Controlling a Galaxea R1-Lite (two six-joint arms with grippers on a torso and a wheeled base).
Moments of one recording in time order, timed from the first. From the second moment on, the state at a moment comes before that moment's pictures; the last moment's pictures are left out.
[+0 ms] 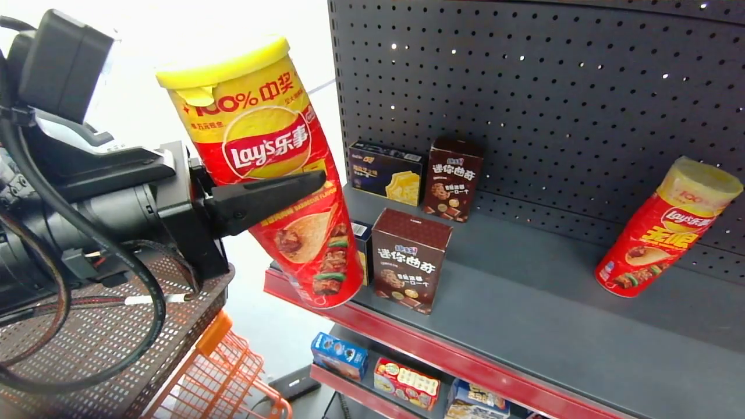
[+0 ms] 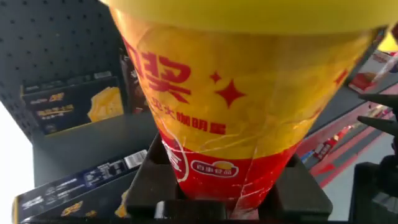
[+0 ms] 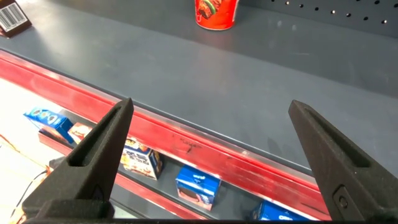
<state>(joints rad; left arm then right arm) -0.50 1.34 -0.80 -0.65 -0.51 -0.02 0.00 0.01 0.00 0.00 0.01 -0.01</state>
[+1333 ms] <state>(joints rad) -0.72 1.48 -0.98 -0.65 -0.51 -0.06 0.00 0.01 0.00 0.00 0.00 0.00</state>
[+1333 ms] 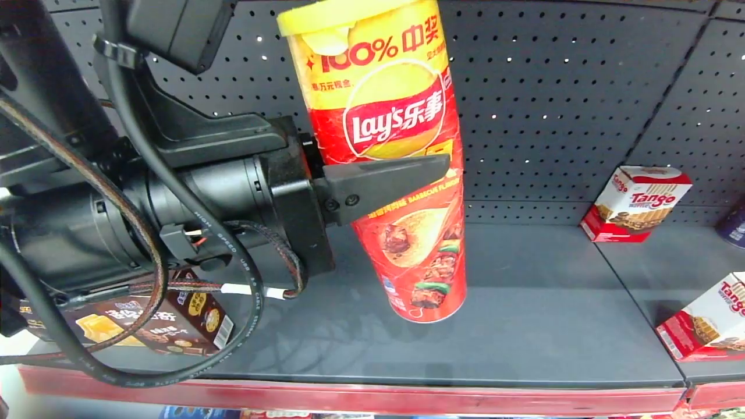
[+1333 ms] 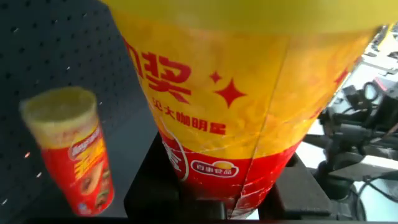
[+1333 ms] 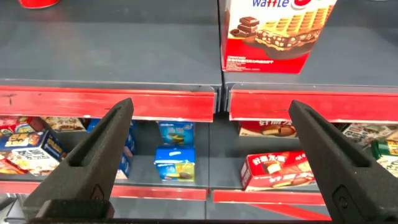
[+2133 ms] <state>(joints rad) -0.65 1.44 -0.92 -0.65 -0.51 -0.07 0.00 0.01 0.00 0.00 0.01 0.00</state>
